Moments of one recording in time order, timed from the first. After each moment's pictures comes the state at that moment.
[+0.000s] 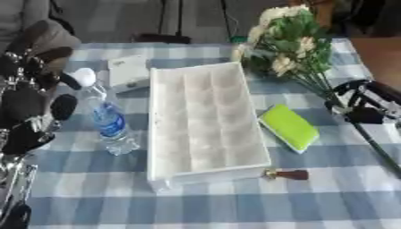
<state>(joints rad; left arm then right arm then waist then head) -0.10 0.28 0.05 -1.98 0.17 -0.31 -0.12 -0.64 -0.51 0.11 -0.95 0.77 -0.26 0.27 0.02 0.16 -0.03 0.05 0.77</state>
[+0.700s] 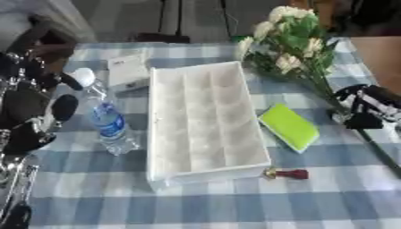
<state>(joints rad) -0.10 0.28 0.04 -1.98 0.17 -0.31 -0.12 -0.65 -0.51 0.11 -0.90 0.84 -0.26 0.26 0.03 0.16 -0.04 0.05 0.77</state>
